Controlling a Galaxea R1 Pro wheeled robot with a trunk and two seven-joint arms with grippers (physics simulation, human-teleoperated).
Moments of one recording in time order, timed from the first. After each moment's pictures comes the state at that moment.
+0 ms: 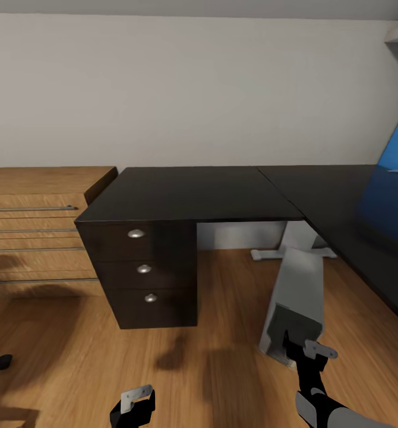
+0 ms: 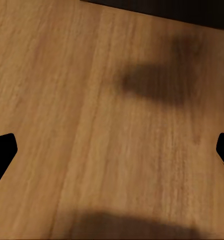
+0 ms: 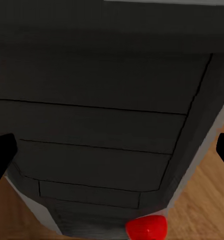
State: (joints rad) left arm -0.30 -0.11 -0.02 -0.38 0.17 -0.32 0.12; right arm -0.63 -0.08 0.12 -0.04 -0.38 -0.75 -0.15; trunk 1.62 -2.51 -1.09
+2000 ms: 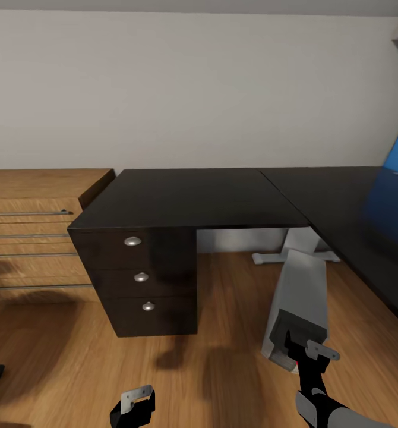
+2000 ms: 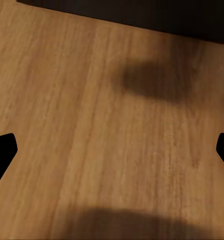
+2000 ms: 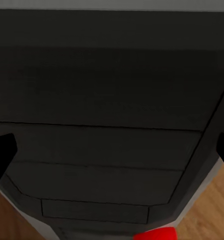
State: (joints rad) left arm -0.30 -0.11 -0.02 -0.38 0.16 -0.32 0.12; right arm -0.62 -0.08 0.10 -0.04 -0.39 -0.75 -0.16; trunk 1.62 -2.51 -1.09
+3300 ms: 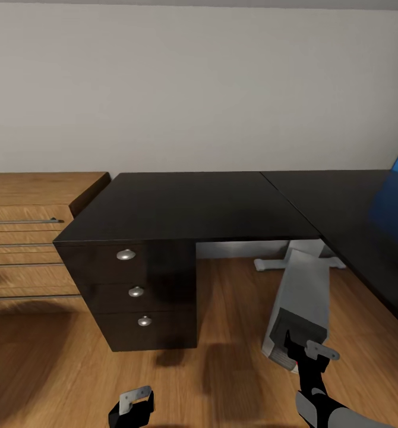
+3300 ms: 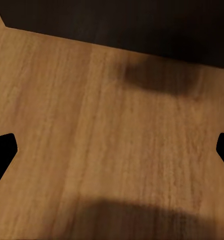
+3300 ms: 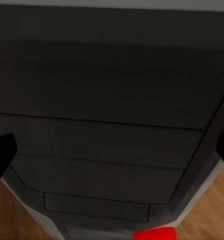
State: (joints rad) left arm -0.30 -0.10 -0.02 -0.37 0.17 -0.32 0.11; right arm -0.63 -0.08 0.10 -0.04 -0.39 -0.75 -0.16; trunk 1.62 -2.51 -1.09
